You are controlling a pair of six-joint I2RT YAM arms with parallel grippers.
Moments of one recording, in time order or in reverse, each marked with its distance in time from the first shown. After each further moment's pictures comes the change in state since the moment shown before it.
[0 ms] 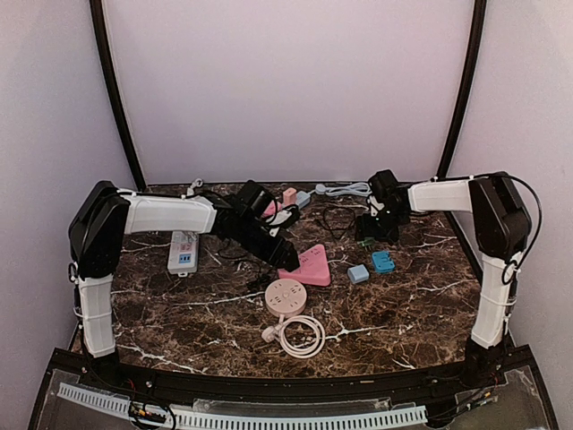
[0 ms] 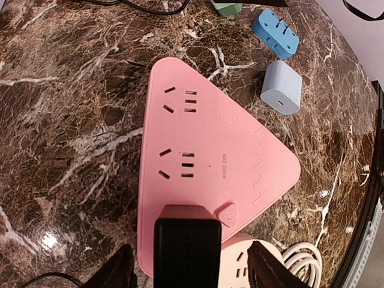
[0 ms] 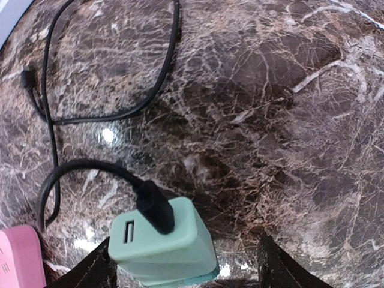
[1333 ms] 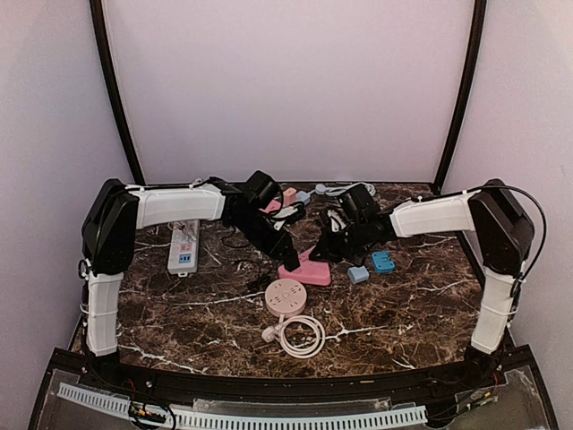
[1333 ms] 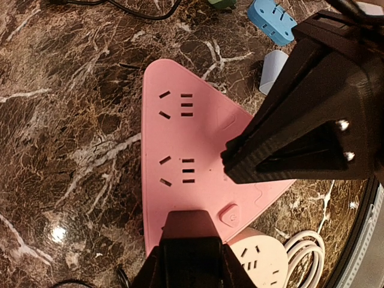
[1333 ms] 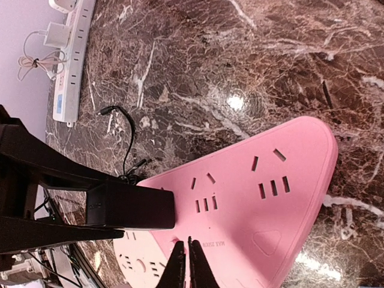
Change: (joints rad) left arm 0.016 0.096 0.212 -0.225 0.035 0.113; right arm 0.265 -0.114 -0.181 0.299 -0.443 0.290
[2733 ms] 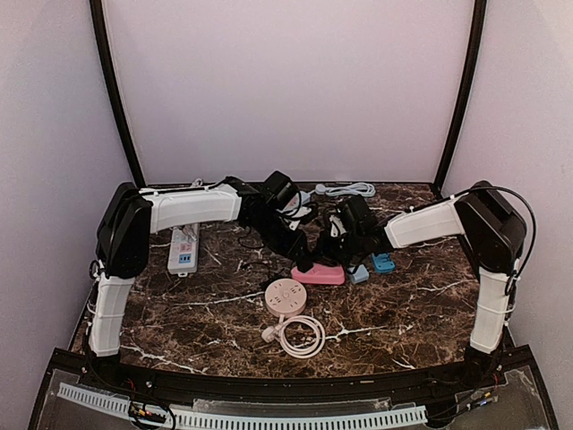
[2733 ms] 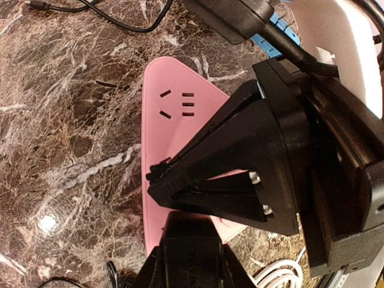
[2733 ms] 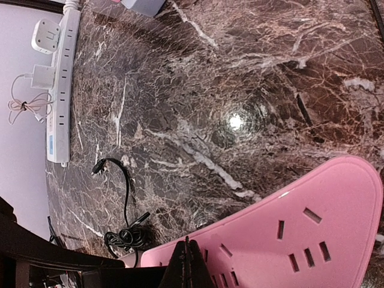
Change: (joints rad) left arm -0.059 0.081 0.138 -0.041 -0.055 -0.150; right arm 0.017 0.066 -0.069 0.180 0.116 0.156
